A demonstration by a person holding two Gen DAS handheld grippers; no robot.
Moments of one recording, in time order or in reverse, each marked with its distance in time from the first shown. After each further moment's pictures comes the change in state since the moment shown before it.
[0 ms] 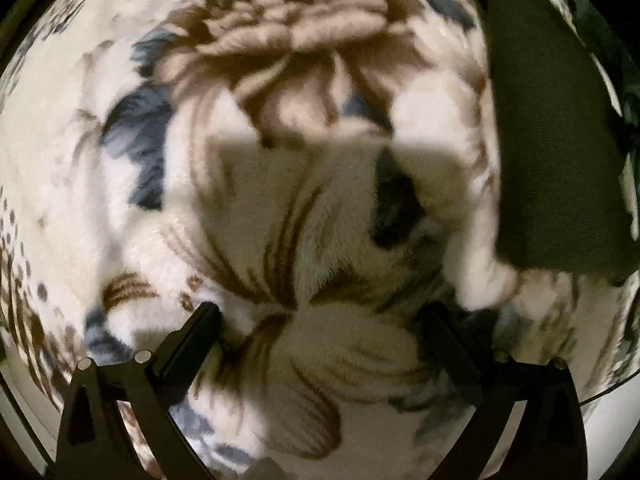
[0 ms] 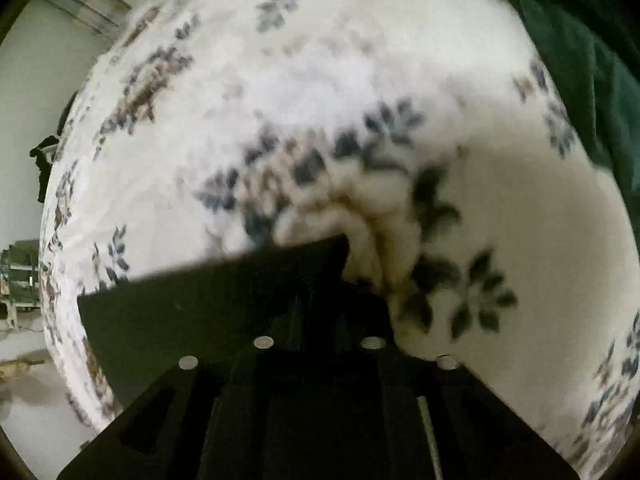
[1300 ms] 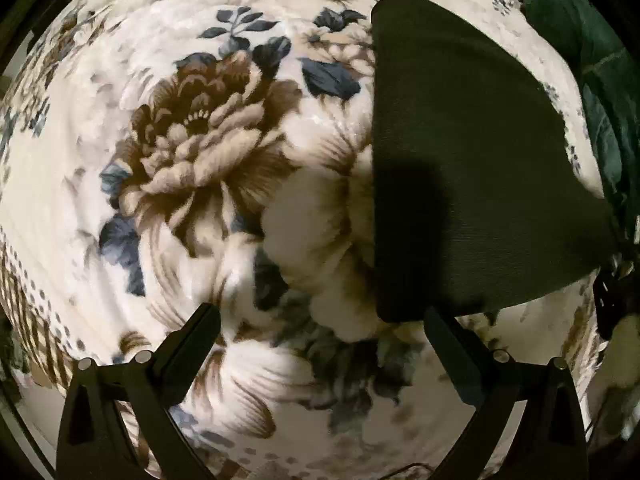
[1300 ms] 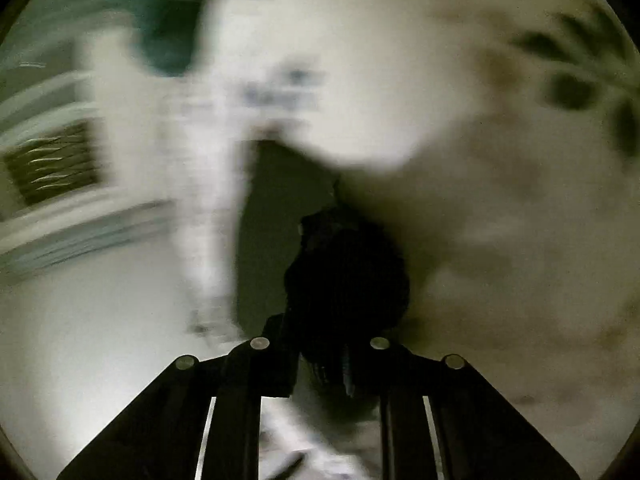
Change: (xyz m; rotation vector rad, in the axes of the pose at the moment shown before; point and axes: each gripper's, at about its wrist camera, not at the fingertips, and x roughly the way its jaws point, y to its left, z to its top) left arm -0.051 -0.048 0.043 0.129 -0.022 -0.023; right arm 0.000 -0.098 -0.216 0.726 -0.249 0.869
